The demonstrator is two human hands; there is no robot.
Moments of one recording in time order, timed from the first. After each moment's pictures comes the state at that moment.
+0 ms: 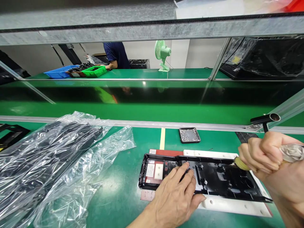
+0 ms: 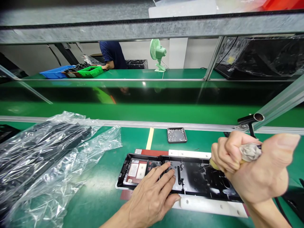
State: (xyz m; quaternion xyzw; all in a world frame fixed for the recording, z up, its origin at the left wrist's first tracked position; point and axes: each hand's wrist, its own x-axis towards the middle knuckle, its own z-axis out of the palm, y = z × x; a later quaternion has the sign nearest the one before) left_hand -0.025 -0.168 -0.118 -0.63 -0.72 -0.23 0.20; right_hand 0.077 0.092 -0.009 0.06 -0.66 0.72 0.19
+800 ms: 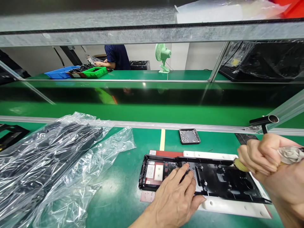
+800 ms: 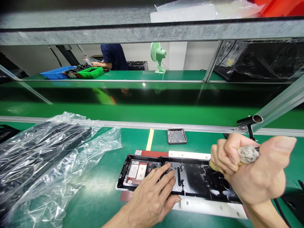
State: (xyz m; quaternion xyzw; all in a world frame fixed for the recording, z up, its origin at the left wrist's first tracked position) left_hand -0.024 -0.165 -0.117 -0.62 -0.71 -0.24 0.21; right_hand 0.082 0.090 -0.021 0.05 -0.66 0.72 0.22
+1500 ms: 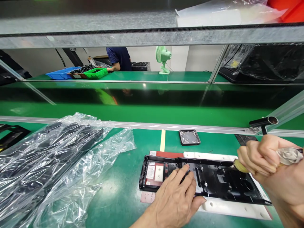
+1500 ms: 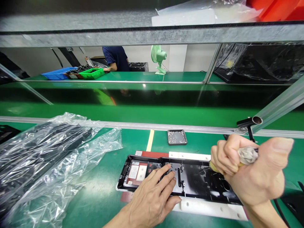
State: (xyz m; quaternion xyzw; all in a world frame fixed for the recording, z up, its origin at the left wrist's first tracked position) left_hand -0.024 -0.165 -0.116 -0.62 -0.71 -0.24 0.23; right_hand 0.084 0.078 -0.021 -0.02 -0.65 0.71 0.27
